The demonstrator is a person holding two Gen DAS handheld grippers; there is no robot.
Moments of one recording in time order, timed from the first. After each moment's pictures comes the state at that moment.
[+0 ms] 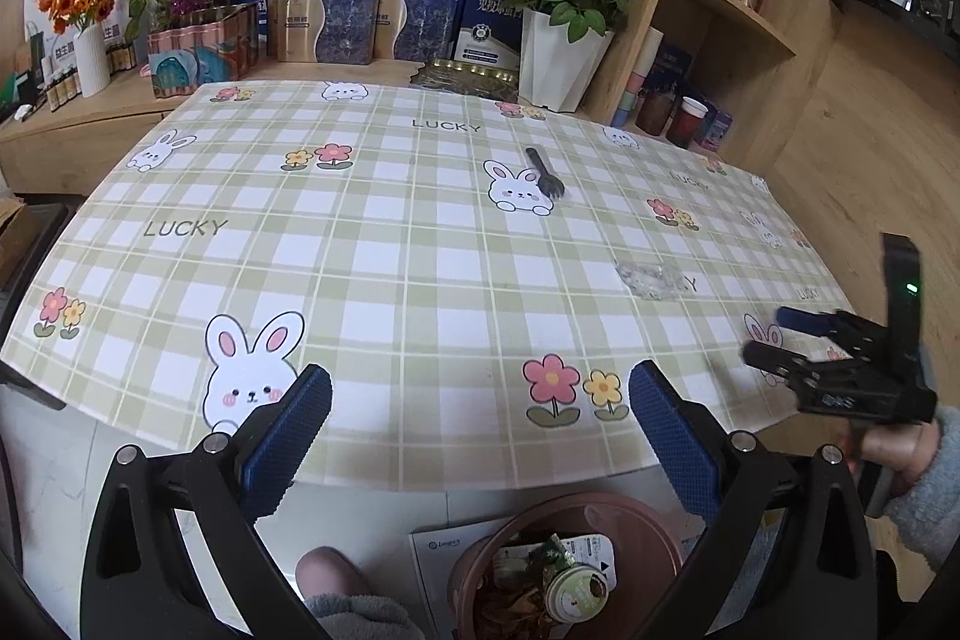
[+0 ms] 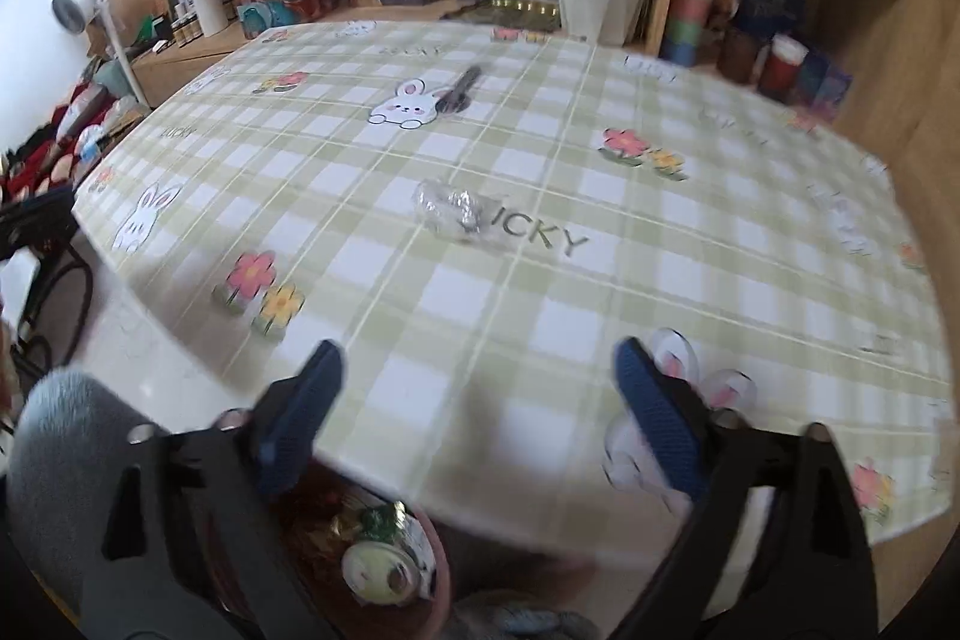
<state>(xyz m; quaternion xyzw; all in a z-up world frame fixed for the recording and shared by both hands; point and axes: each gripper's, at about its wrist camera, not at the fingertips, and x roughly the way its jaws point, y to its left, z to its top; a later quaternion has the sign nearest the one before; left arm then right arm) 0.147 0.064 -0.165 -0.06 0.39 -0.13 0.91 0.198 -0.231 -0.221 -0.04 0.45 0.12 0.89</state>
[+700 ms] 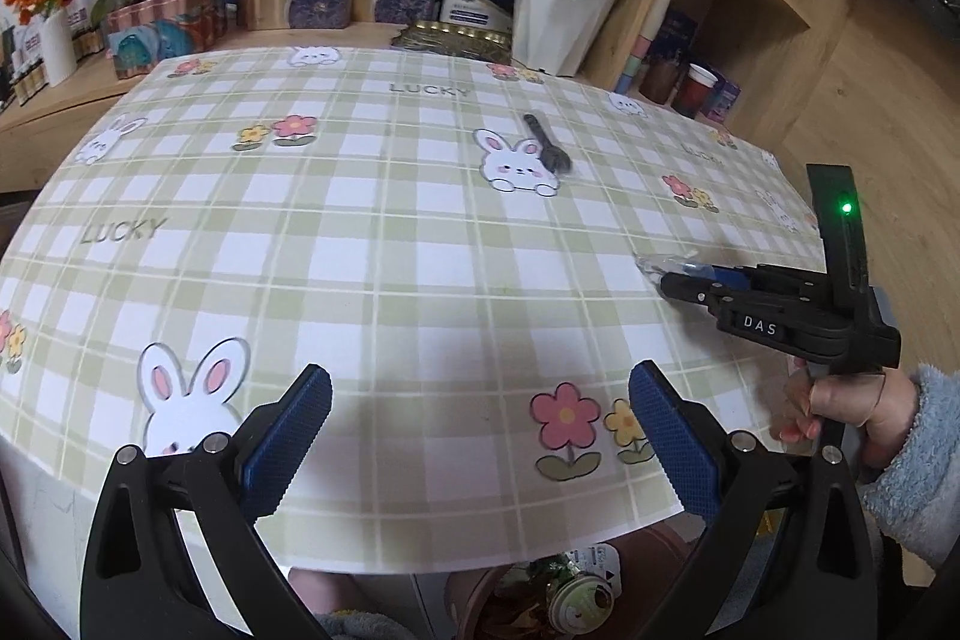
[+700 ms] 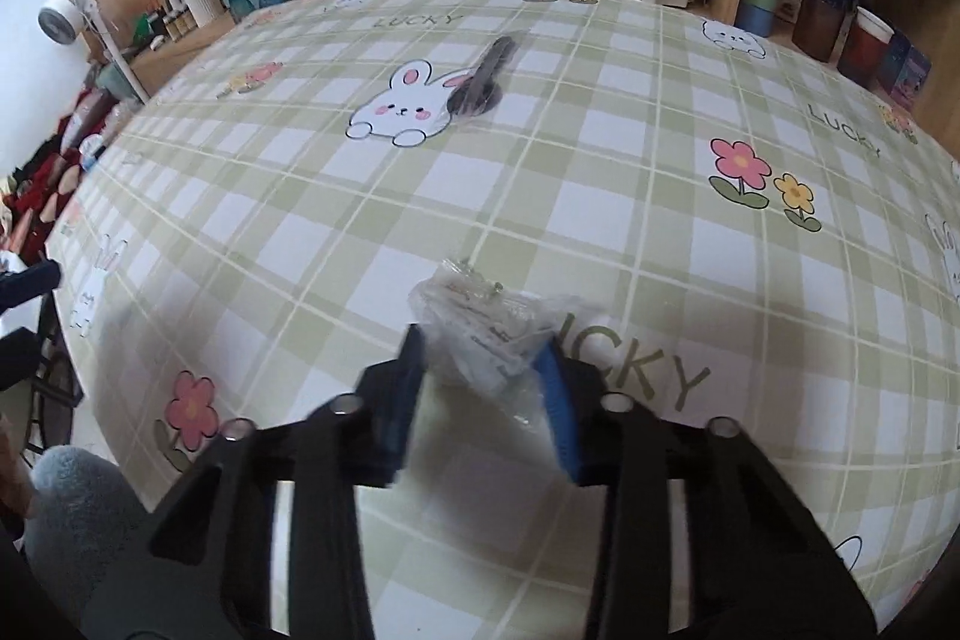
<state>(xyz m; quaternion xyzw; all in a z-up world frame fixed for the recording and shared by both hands) 0.205 0.045 -0.200 -0.06 0.43 -0.15 0.89 0.289 -0.201 -0.253 -0.02 0.47 0.15 0.87</state>
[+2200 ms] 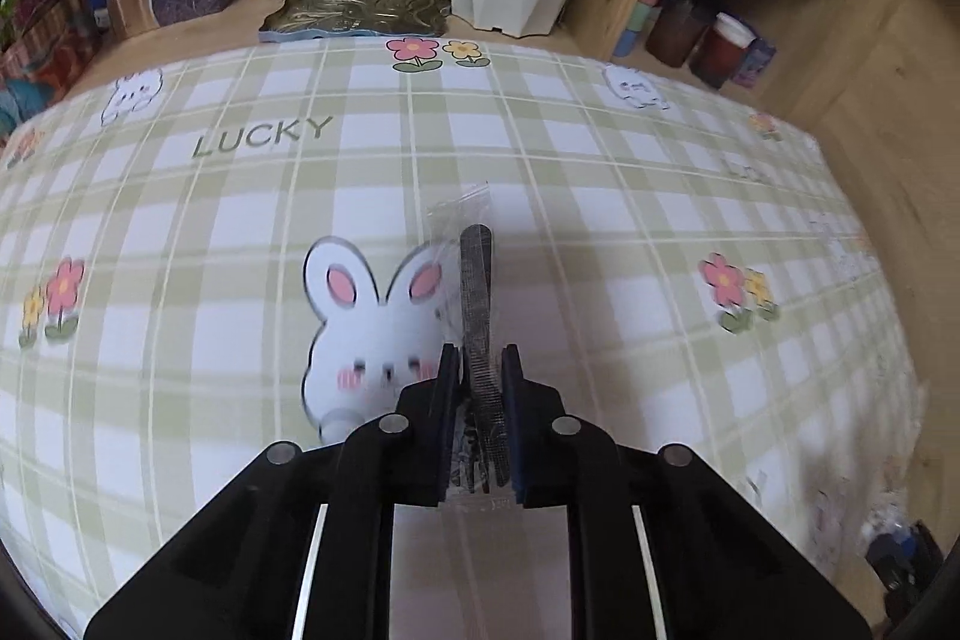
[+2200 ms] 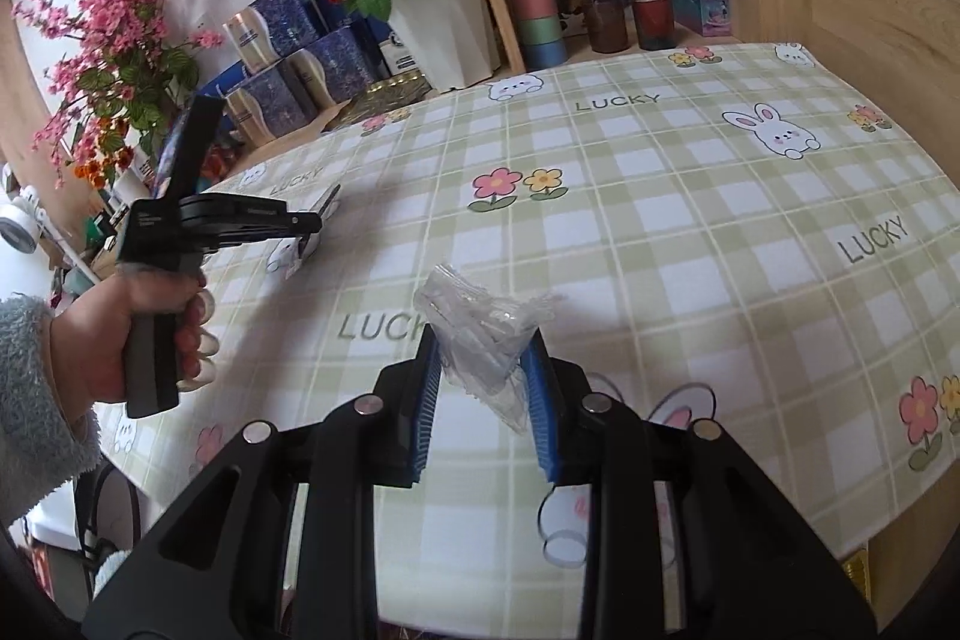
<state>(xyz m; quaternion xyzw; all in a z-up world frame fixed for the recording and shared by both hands) 0.406 -0.076 -0.231 -0.03 0.50 -0.17 0.85 0.189 -0.311 -0.216 0.14 0.36 0.03 0.92</state>
